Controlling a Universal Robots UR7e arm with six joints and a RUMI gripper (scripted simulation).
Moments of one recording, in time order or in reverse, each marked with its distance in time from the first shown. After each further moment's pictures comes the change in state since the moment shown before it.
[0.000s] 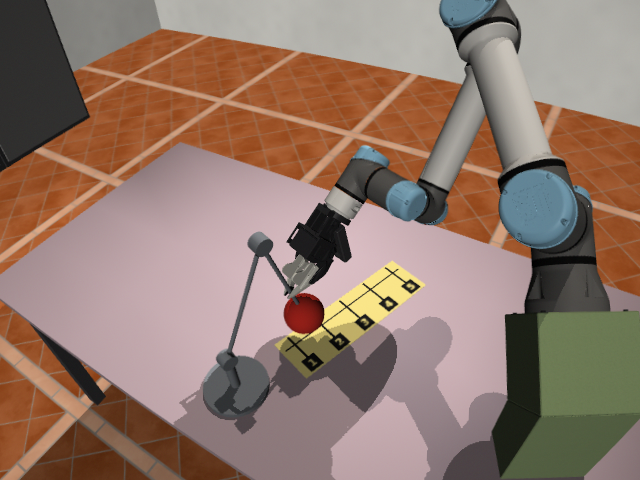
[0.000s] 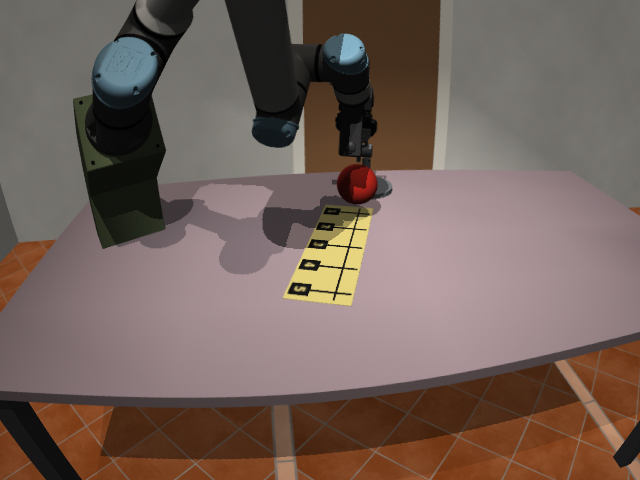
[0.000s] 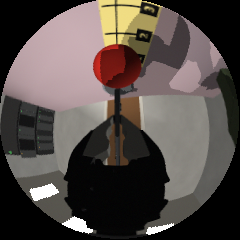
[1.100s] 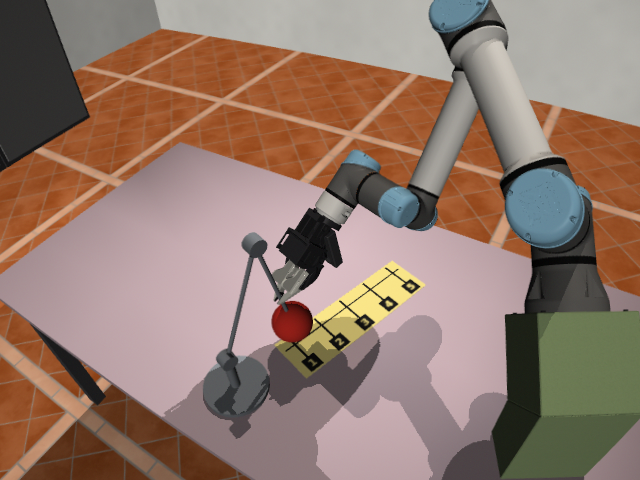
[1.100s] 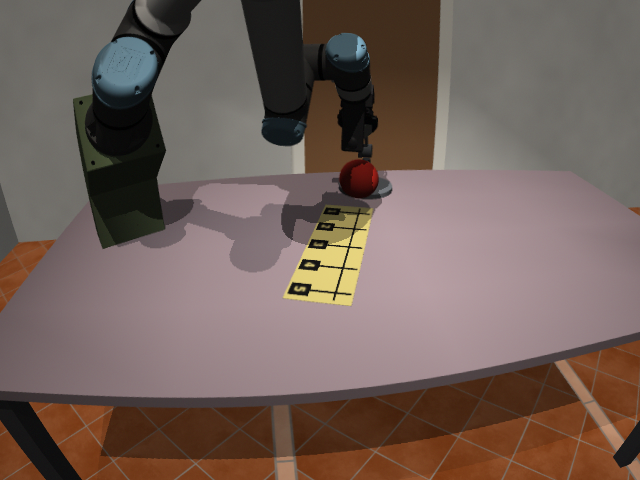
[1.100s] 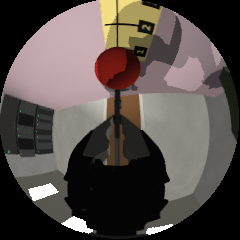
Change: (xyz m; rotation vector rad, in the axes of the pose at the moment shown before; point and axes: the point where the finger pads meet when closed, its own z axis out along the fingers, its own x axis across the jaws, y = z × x) arm 0.000 0.021 0.019 -0.005 0.000 -0.009
